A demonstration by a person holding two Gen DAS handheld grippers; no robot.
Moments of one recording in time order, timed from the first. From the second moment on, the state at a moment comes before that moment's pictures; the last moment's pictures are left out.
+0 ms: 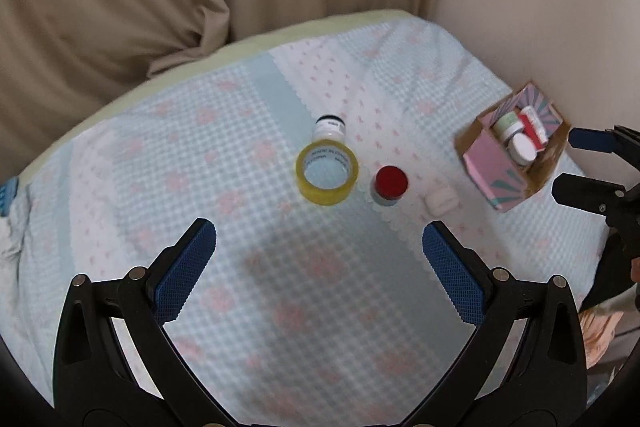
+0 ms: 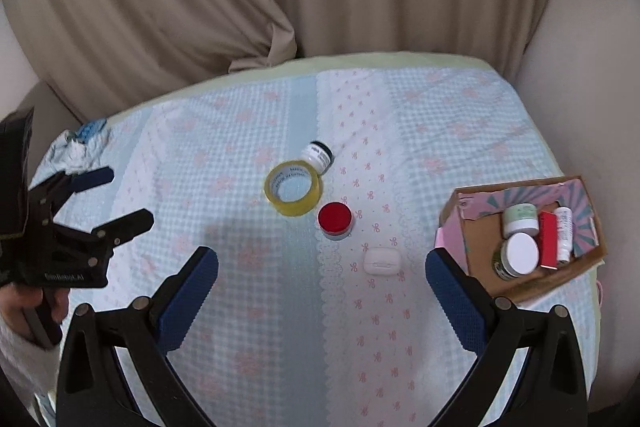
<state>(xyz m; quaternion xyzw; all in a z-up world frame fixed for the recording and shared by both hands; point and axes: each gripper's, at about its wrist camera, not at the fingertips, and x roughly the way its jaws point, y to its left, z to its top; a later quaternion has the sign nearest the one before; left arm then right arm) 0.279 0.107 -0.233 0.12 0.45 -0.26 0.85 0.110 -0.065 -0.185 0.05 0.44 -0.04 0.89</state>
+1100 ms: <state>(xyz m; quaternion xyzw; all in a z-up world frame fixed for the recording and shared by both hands) 0.427 -0.019 -0.472 0.19 0.48 -0.34 0.79 0.274 -0.093 -0.427 -0.07 0.53 0.05 0.85</state>
